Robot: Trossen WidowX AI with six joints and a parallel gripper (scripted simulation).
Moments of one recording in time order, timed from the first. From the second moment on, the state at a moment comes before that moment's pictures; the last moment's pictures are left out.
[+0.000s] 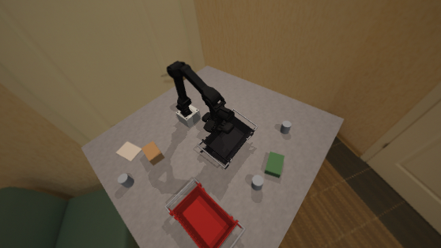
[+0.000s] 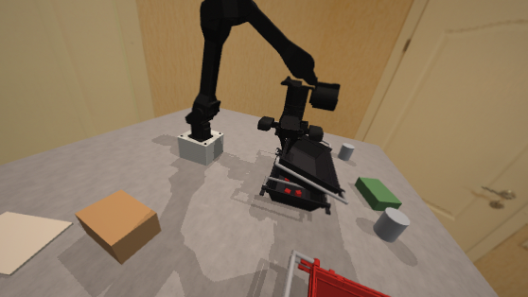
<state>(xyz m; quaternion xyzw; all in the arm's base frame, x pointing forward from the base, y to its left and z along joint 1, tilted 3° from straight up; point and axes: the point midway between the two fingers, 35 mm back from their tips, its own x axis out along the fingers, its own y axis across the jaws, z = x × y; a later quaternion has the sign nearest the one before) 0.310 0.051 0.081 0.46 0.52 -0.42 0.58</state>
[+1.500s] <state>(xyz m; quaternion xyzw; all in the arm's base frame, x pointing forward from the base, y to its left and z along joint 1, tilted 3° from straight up) 0.309 0.051 0.075 0.46 0.52 -0.42 0.58</state>
